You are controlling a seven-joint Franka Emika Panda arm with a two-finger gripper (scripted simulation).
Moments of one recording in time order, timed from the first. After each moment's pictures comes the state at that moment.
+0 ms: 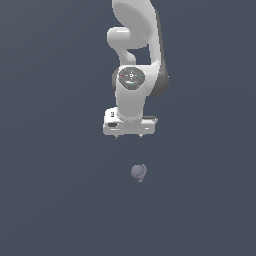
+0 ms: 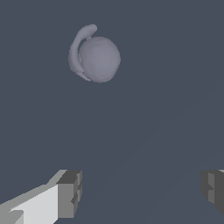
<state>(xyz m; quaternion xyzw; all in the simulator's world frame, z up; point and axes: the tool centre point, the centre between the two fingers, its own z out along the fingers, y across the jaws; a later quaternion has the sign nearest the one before) -0.019 0.003 0.146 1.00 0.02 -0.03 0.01</state>
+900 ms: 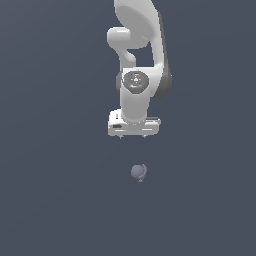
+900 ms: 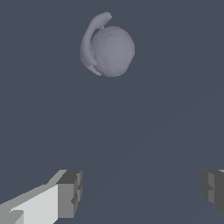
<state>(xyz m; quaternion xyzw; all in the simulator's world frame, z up) -0.023 0.020 0.138 1.00 0.01 -0.04 0.00</state>
